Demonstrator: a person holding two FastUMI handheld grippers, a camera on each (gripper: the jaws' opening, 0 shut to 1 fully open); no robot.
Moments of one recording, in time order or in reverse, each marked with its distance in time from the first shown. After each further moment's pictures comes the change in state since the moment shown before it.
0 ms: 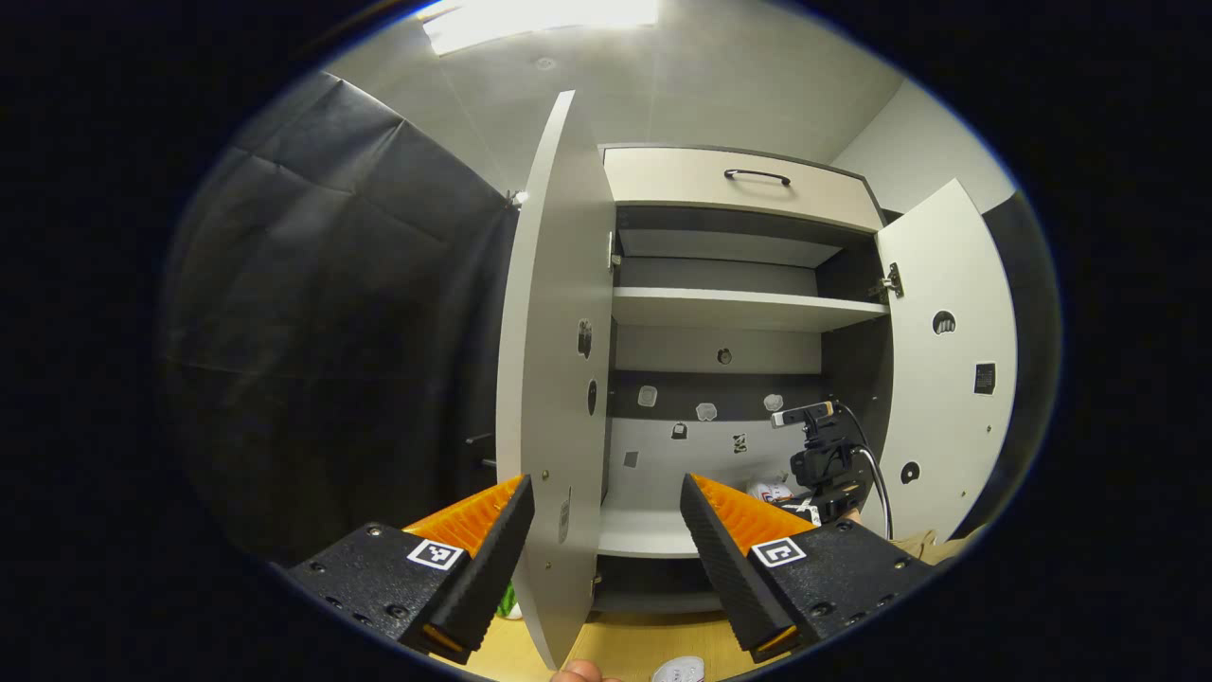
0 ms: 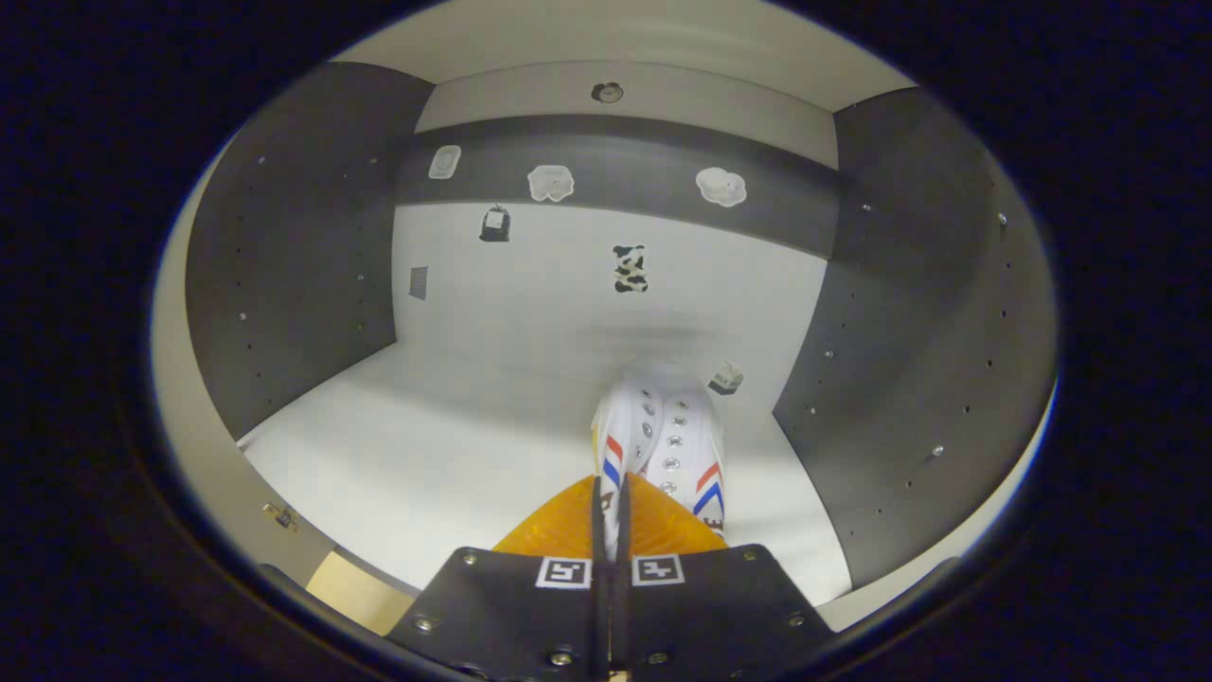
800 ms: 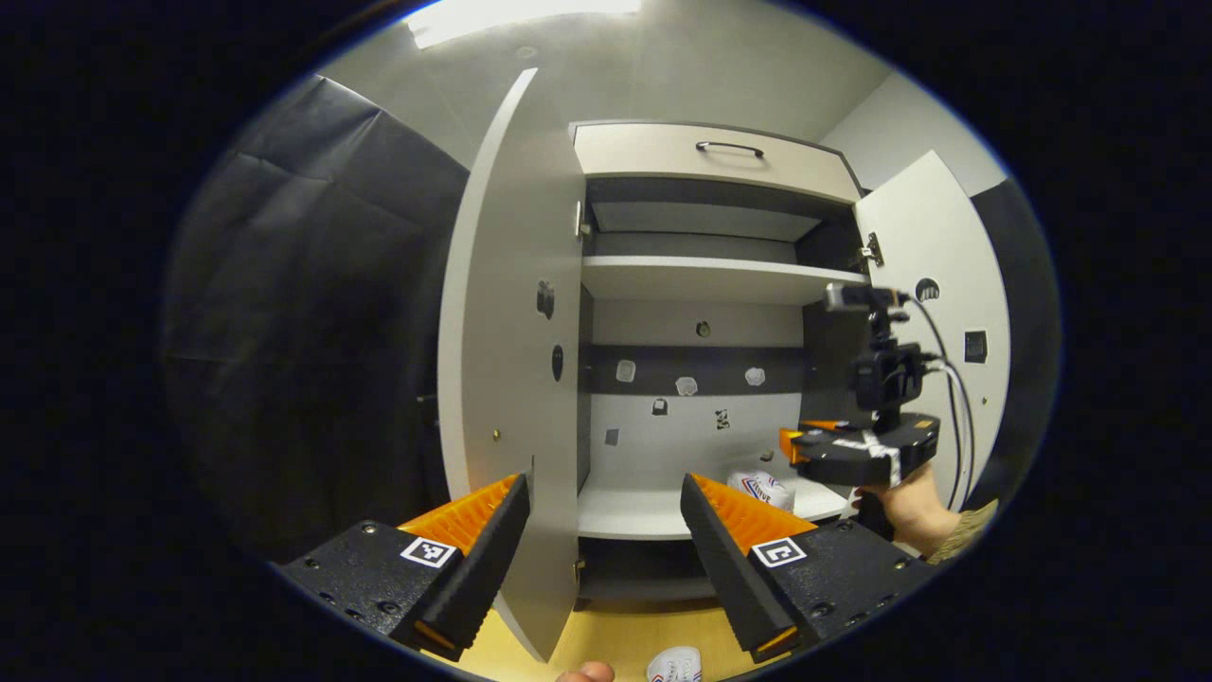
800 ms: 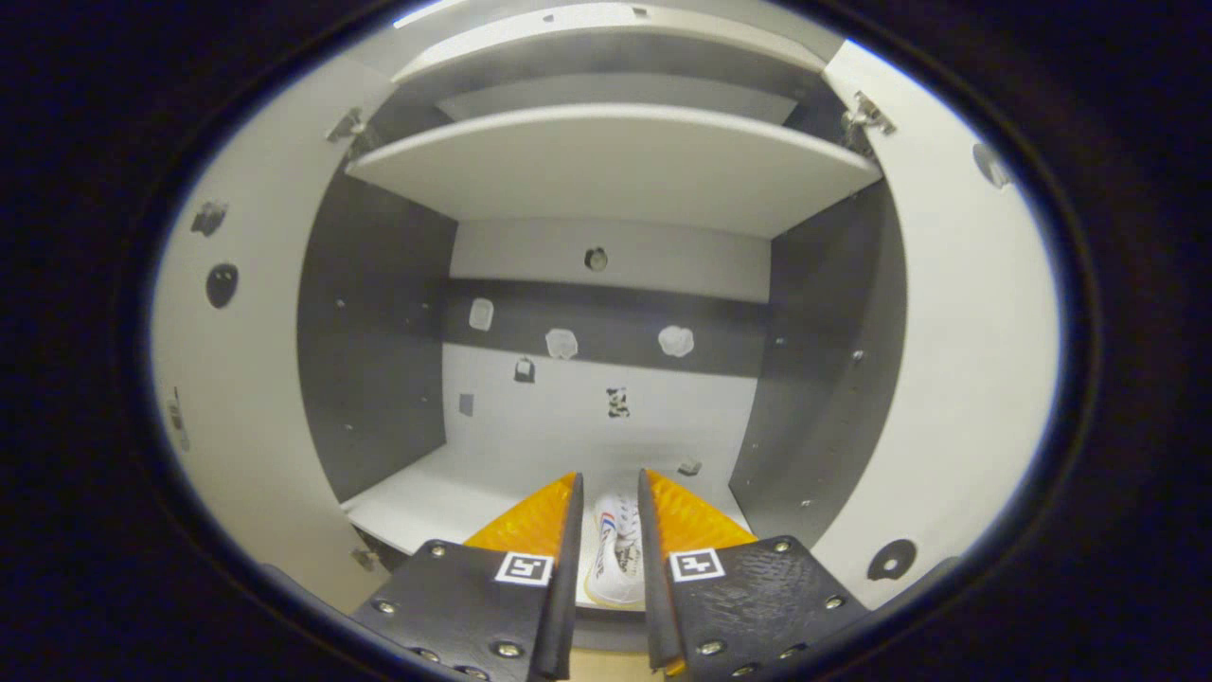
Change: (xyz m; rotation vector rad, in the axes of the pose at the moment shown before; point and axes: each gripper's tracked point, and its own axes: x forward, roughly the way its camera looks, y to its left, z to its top) left arm 0.003 -0.034 -0.047 0.031 0.085 -0.067; right arm -0.174 -0.014 0.102 0.057 -0.343 0.014
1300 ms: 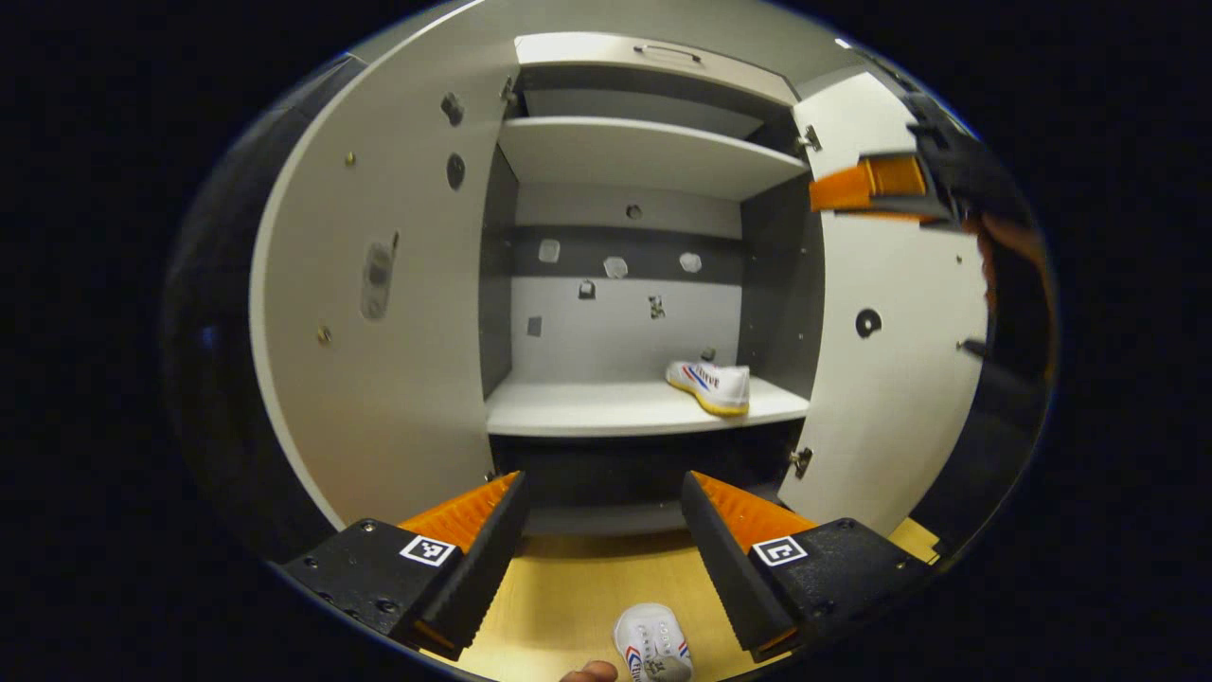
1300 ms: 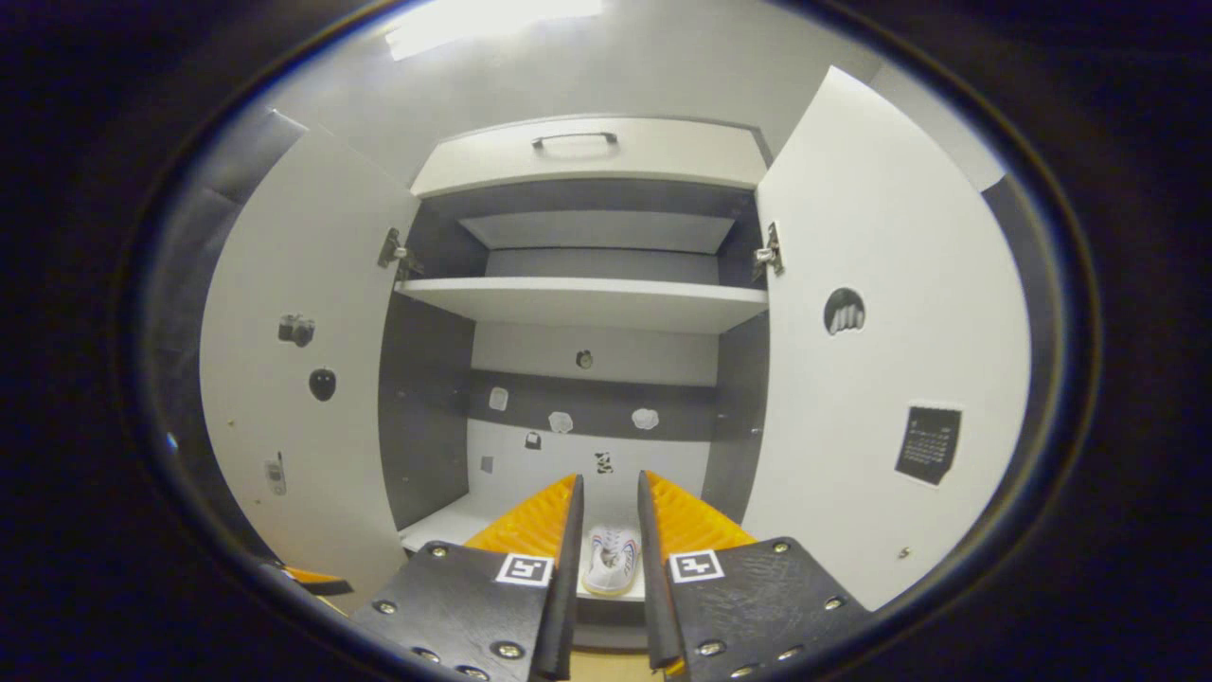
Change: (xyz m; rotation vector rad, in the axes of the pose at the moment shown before) left arm 0.017 -0.061 -0.181 0.003 0.238 -0.214; right arm -0.135 -0.026 0.072 0.034 -0.179 -0.023
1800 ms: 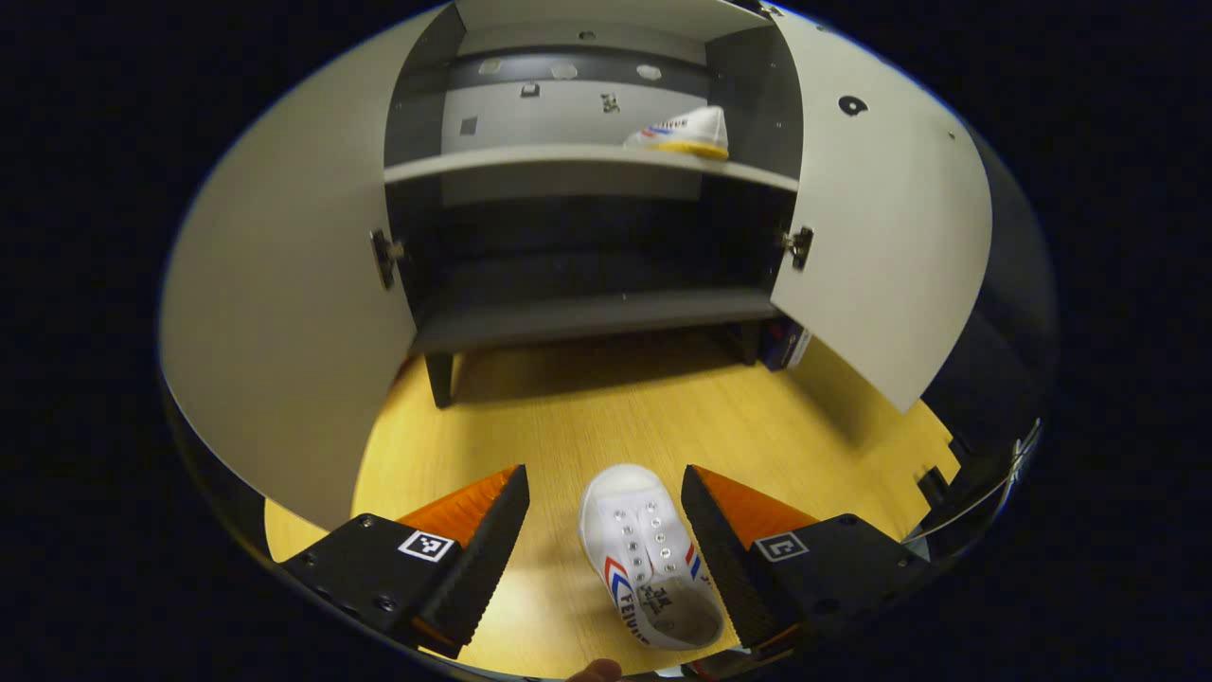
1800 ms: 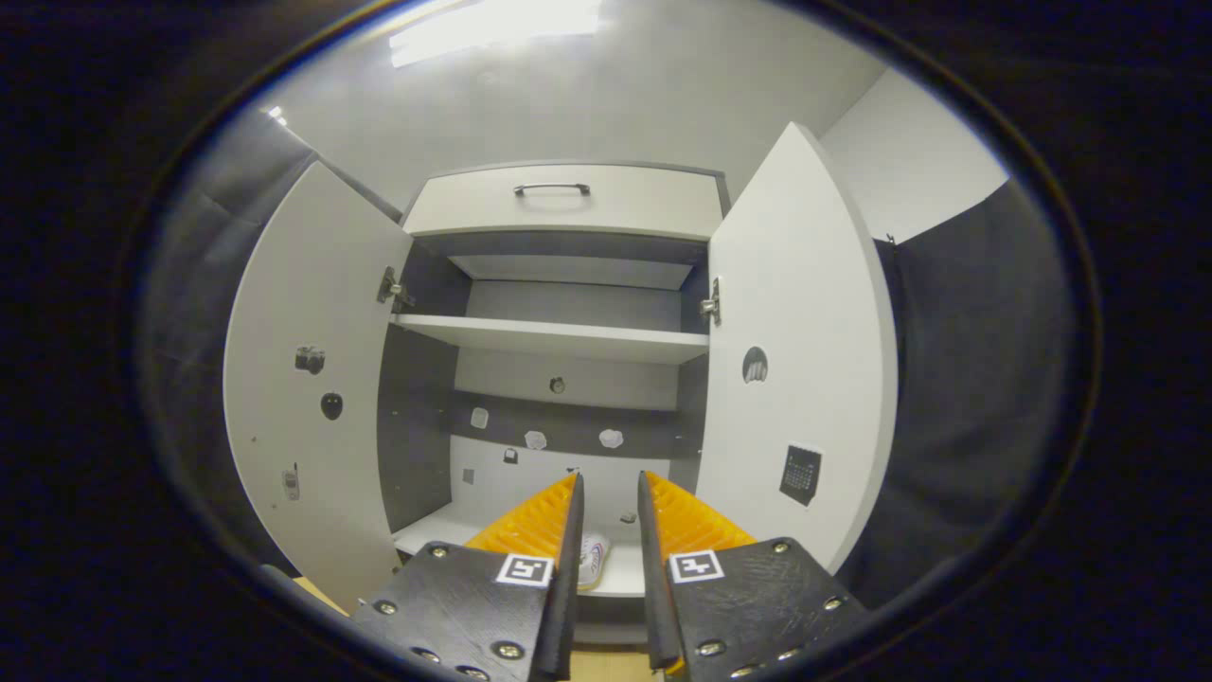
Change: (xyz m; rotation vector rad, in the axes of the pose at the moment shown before) left arm 0.017 -0.030 -0.228 0.003 0.488 -0.129; right arm -0.052 -0.033 0.038 -0.021 -0.059 -0.082
